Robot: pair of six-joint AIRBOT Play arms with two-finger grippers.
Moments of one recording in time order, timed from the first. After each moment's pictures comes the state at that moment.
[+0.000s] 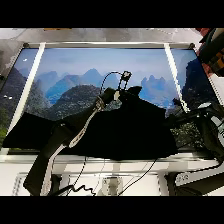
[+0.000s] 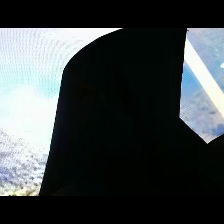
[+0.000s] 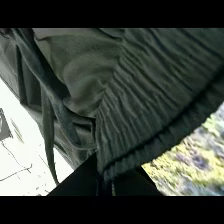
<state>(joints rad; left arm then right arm) -0.66 -2.23 2.05 1.33 -0.58 -1.53 -0.45 -1.67 1.01 -0.84 1.56 0.84</state>
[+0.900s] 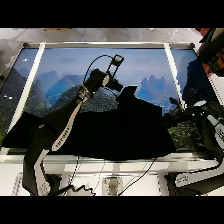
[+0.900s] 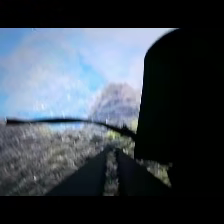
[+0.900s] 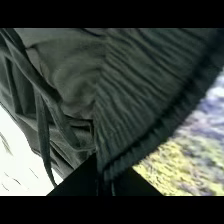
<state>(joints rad) -0.58 -1.99 2.02 1.62 -0.99 -1.53 -0.36 -1.64 1.00 -0.87 1.47 0.89</state>
